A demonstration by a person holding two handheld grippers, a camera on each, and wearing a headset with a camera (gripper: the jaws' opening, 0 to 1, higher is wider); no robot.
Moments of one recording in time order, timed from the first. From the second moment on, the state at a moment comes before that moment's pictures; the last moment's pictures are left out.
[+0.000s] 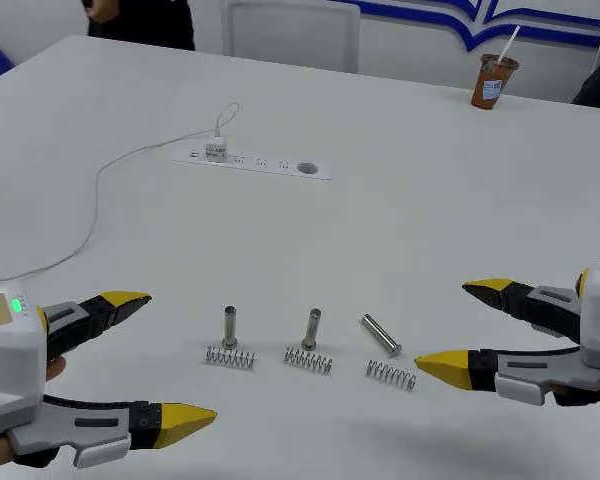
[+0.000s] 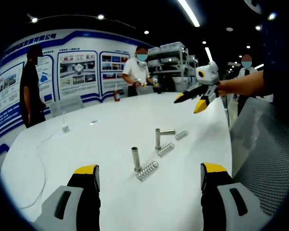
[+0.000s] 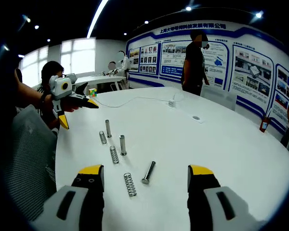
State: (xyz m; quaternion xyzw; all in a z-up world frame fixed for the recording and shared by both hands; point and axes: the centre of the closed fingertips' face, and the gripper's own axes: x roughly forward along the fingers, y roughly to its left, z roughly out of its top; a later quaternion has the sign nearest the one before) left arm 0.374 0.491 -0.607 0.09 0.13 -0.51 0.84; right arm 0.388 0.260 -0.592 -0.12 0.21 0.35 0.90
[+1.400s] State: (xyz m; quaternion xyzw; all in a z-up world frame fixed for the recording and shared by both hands) left arm 0.374 0.491 -0.608 0.09 0.13 -0.52 0.84; right arm 0.443 0.285 -0.644 -0.17 0.36 0.30 0.87
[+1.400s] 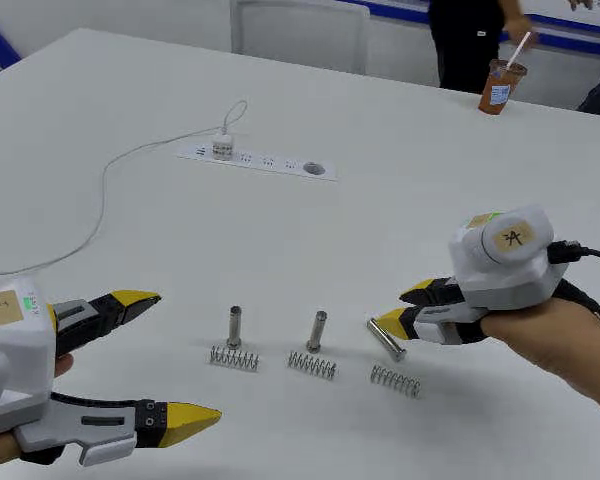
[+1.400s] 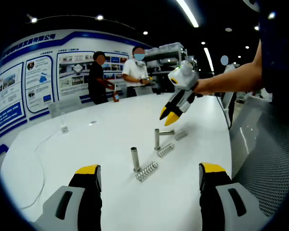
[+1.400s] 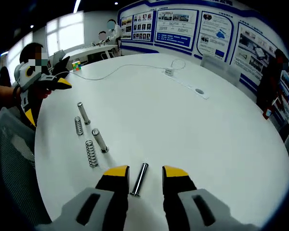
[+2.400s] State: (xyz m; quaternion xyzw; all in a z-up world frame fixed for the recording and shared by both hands) left arm 0.372 0.492 -0.615 0.09 0.13 -0.52 0.84; right arm 0.452 0.291 -0.678 -0.14 0.44 0.24 0.85
